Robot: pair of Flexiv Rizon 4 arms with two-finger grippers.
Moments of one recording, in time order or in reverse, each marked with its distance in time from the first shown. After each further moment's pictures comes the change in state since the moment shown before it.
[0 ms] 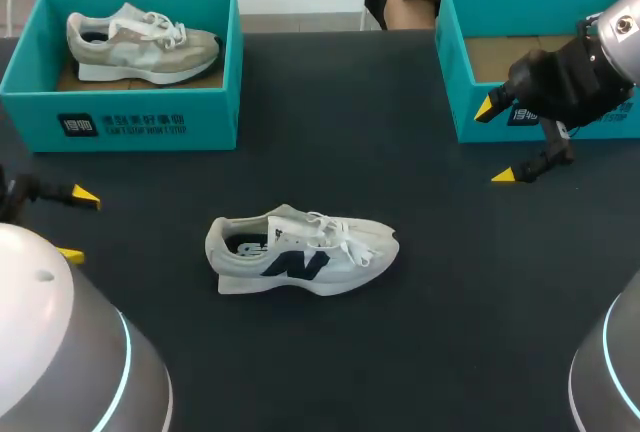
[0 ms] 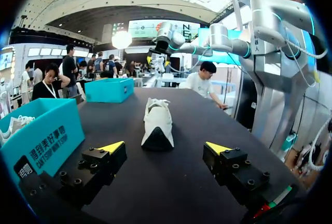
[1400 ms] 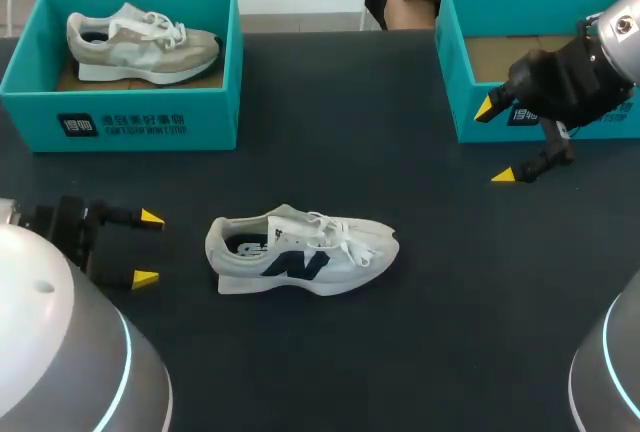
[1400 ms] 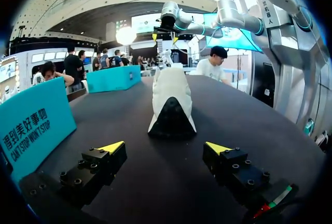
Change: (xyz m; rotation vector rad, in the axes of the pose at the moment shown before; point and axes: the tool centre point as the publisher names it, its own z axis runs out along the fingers) left arm -0.025 0.060 0.090 -0.055 -0.091 0.049; right arm 0.000 0.000 0.000 0.000 0.000 0.000
